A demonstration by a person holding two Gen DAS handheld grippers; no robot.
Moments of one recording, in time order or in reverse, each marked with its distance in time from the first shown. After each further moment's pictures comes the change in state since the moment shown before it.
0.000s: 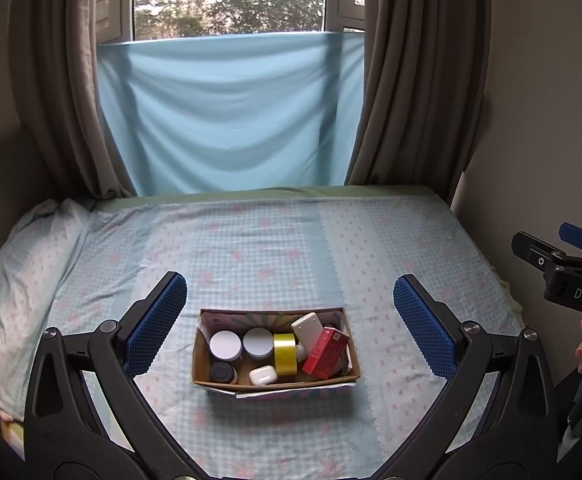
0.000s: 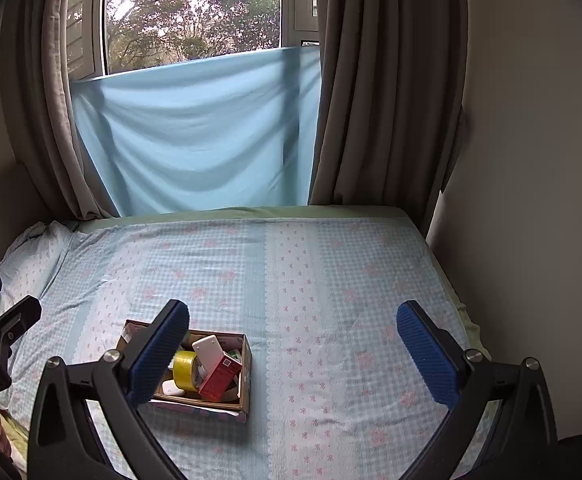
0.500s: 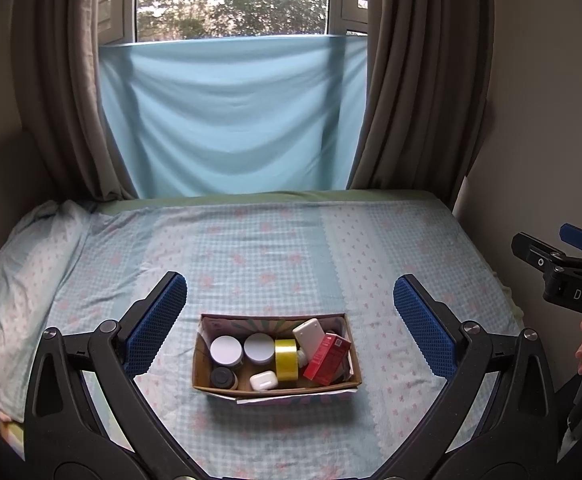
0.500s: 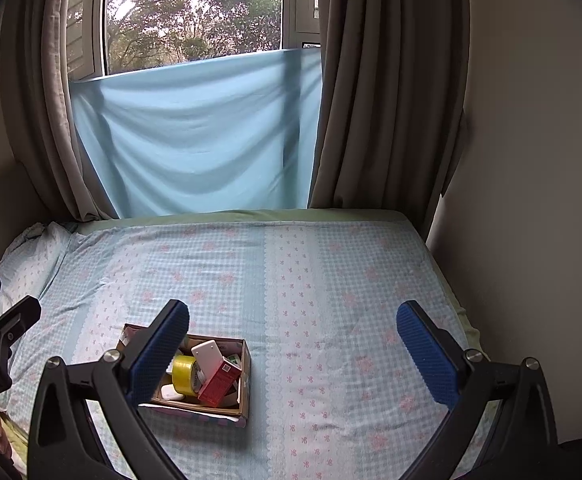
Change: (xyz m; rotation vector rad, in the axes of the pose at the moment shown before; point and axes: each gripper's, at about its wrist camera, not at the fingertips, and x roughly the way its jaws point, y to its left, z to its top) left arm 0.006 0.003 0.005 -0.007 -0.011 0.006; right arm 0.006 0.002 0.006 -0.005 -0.006 -0.003
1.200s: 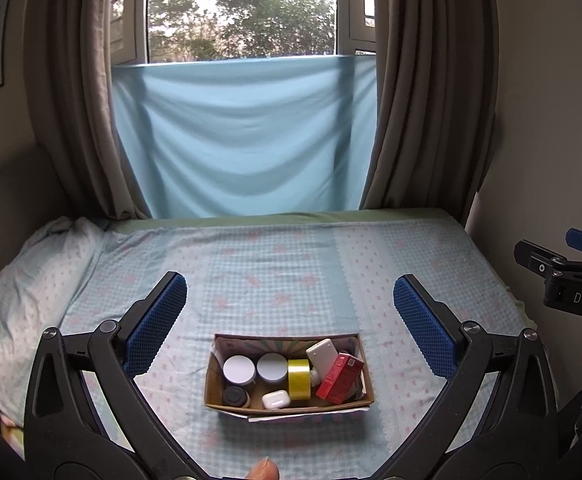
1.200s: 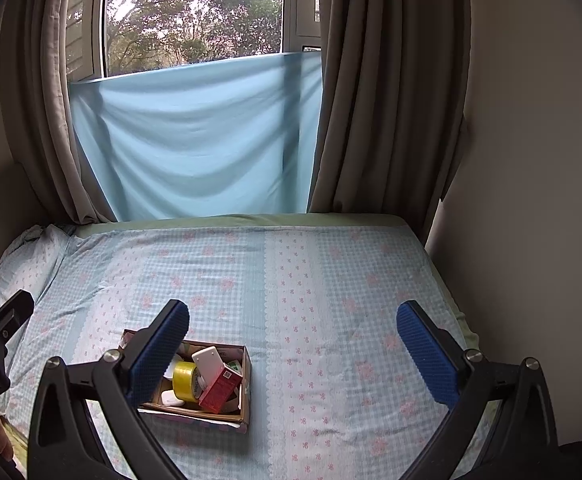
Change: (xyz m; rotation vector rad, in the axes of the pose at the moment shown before) left arm -0.008 0.001 0.006 0.008 -0.086 0.063; right arm 0.003 0.002 0.007 -0.003 -0.010 -0.005
